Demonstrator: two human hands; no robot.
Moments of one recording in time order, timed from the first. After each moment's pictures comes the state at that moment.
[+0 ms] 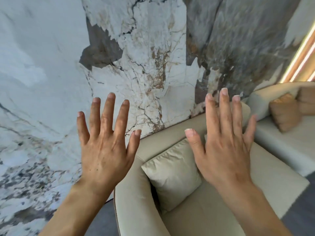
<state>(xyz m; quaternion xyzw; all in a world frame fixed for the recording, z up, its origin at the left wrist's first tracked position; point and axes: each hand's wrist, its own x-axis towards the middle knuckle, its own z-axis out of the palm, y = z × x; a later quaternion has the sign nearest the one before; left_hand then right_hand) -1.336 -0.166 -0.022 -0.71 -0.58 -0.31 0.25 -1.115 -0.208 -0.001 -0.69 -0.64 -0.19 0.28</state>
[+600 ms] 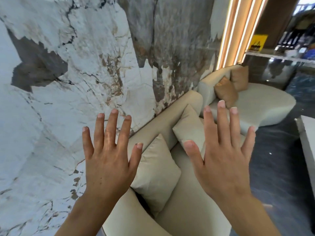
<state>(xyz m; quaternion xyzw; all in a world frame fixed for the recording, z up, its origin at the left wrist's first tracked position) -1.310 -0.144 -0.036 -0.82 -0.44 -0.32 0.19 -1.125 -0.263 -0.013 -0.81 -0.49 -0.23 0.22</state>
